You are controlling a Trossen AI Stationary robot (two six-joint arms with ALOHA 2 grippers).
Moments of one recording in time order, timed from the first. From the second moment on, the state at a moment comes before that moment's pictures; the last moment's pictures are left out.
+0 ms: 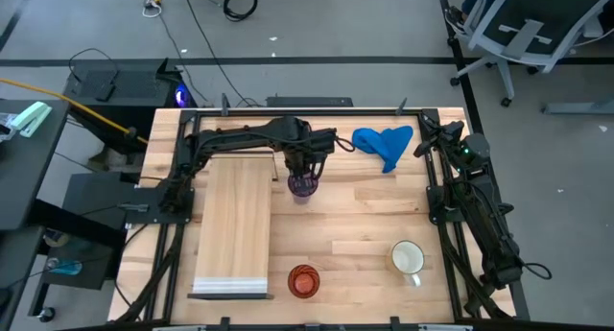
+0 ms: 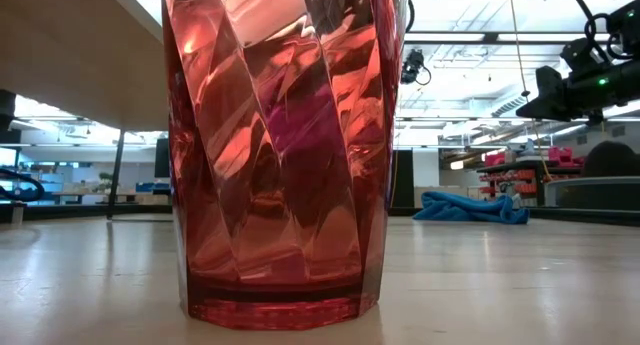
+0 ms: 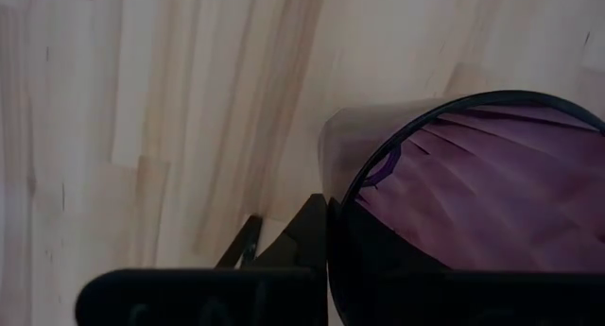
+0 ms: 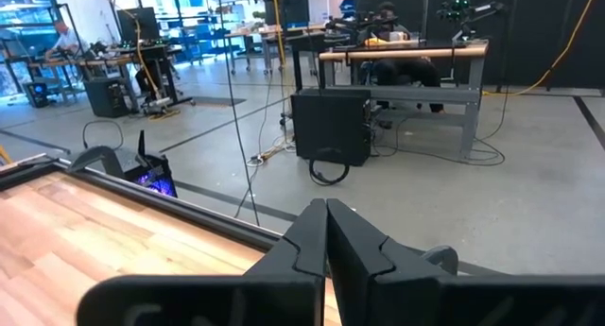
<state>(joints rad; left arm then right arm) 0.16 2.10 2.07 -1.38 -0.03 -0.07 -1.33 0.00 0.11 -0.14 -0.33 0.09</state>
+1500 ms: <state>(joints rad) 0.15 2.13 2.07 -1.39 -0.02 -0.07 -1.33 0.00 0.11 -0.14 -0.33 0.09</state>
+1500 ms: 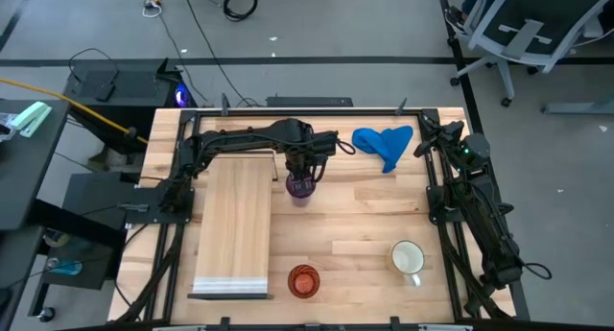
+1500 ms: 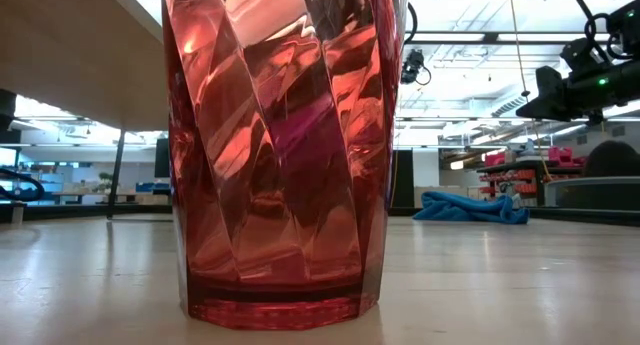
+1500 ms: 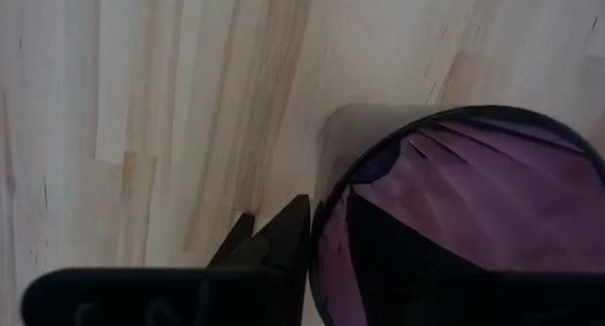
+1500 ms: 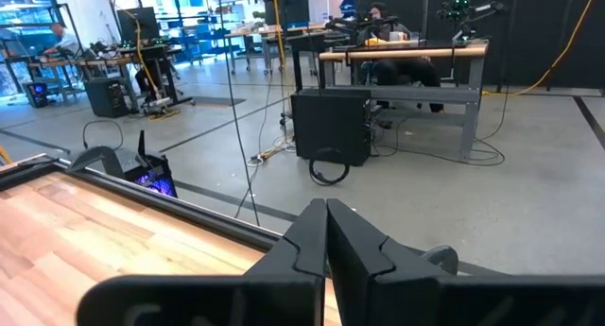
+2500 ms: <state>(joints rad) 0.20 2.13 2.28 -1.48 -0.02 -0.06 -1.33 0.00 0.11 -0.14 -0.33 0.09</state>
